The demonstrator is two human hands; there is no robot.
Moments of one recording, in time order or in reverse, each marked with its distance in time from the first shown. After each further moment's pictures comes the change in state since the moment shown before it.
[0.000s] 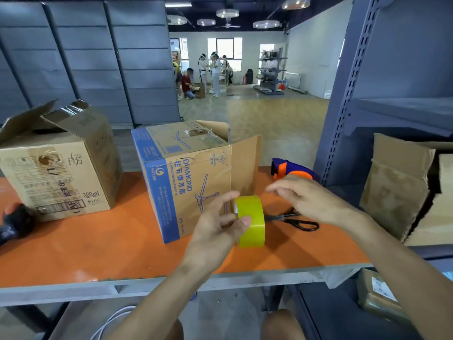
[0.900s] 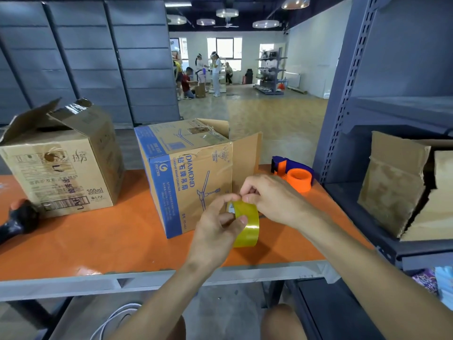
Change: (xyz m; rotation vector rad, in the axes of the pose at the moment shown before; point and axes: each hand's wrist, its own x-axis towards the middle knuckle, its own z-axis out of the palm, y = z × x) left_hand 0.000 -0.019 0.001 0.119 0.084 0.047; right_hand 0.017 -0.068 0.035 -0.086 0.100 -0.029
